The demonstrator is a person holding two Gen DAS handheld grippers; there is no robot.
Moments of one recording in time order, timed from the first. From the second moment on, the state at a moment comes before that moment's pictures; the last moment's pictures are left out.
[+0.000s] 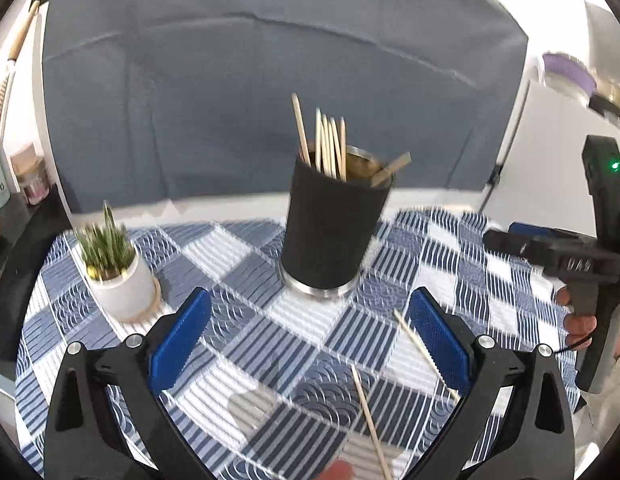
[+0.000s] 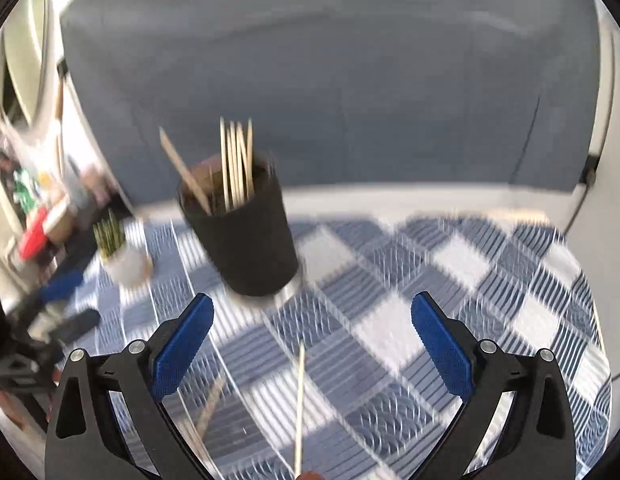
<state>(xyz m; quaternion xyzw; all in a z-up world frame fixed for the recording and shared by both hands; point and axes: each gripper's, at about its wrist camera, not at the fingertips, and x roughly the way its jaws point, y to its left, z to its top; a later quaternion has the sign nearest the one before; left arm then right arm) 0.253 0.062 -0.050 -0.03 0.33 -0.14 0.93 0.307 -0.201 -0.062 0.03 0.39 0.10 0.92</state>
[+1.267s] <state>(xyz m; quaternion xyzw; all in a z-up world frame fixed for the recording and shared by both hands) 0.242 -0.004 -0.173 0.07 0.52 -0.09 0.85 0.301 -0.191 -0.201 -0.03 0.58 0.05 0.81</state>
